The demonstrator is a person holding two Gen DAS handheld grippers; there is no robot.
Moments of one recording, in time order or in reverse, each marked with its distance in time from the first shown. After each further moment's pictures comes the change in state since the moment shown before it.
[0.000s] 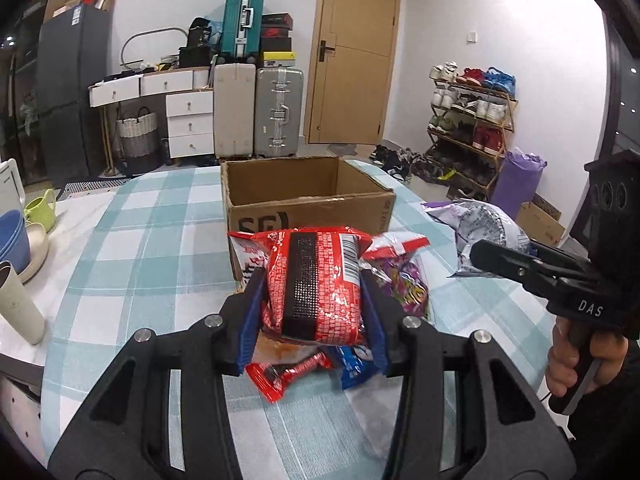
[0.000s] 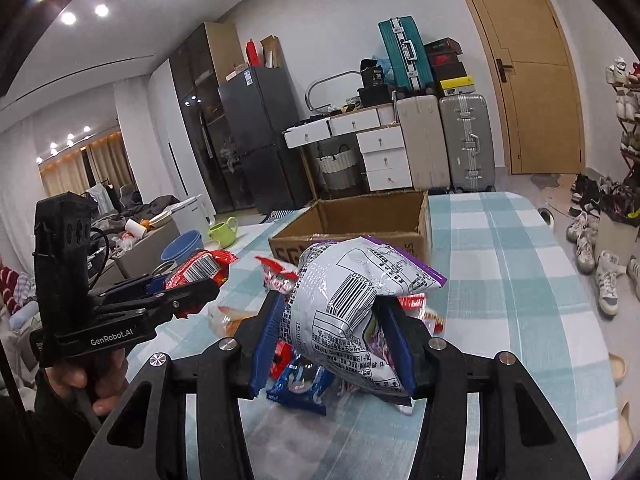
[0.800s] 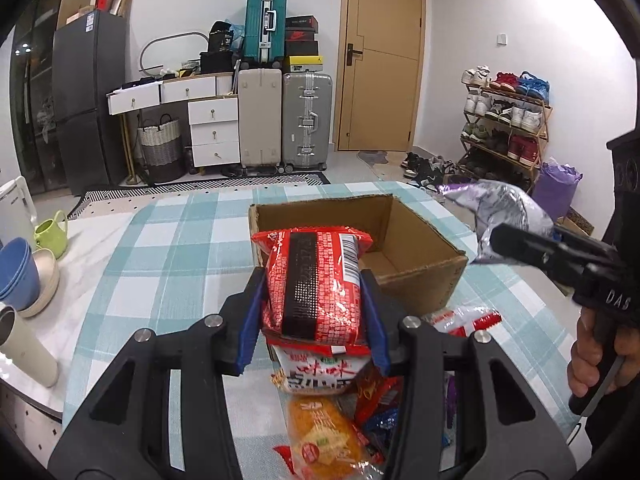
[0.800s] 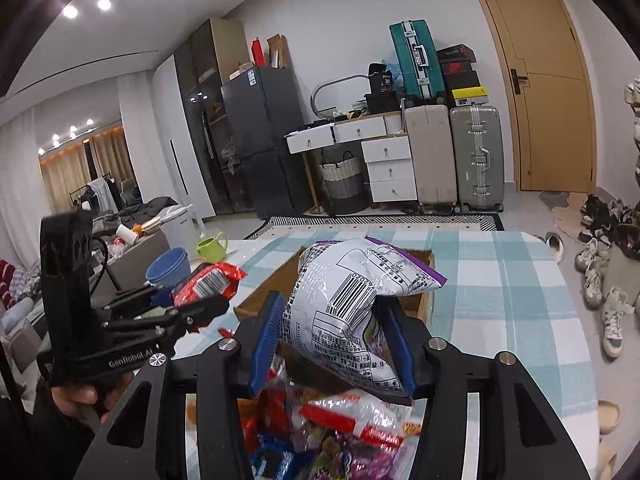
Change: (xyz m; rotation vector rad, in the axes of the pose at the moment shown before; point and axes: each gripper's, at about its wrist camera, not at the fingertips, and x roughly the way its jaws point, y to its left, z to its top) left arm 0.081 0.030 0.076 -0.009 -0.007 0.101; right arm 0.076 -0.026 0.087 -0.042 0.003 0.012
